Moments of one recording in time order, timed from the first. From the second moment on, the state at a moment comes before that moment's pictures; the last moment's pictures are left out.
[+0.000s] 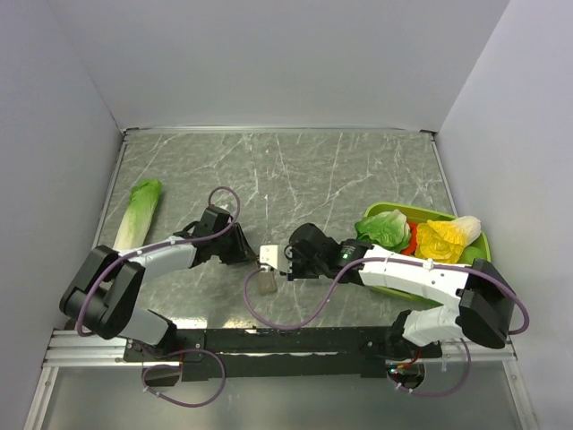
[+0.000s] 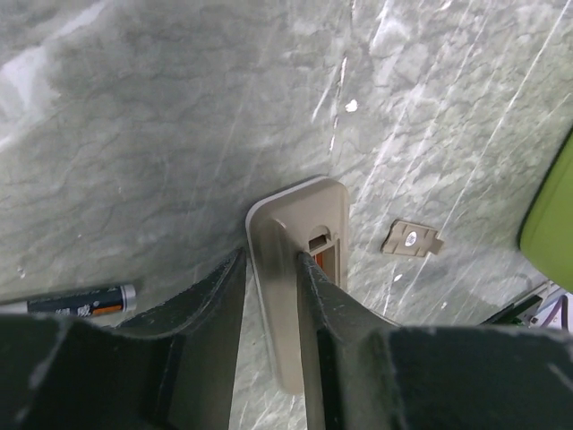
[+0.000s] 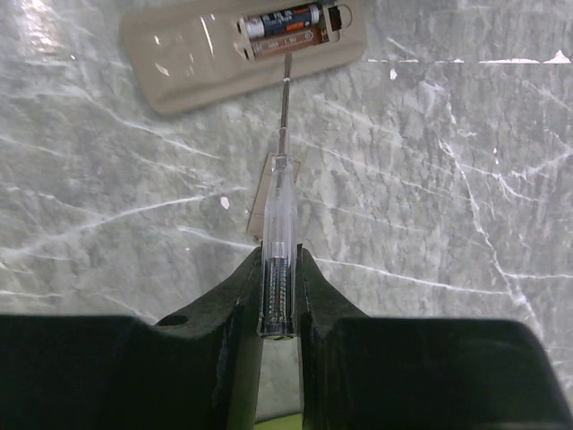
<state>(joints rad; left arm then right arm) -0.50 1.44 0.61 -0.07 0.22 -0.81 1.02 1.31 0.86 -0.43 -0.01 -0.62</state>
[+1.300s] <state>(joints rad) -0.49 1.47 0.59 0.03 0.29 -0.81 1.02 1.47 0.94 -0.42 -0.02 -0.68</state>
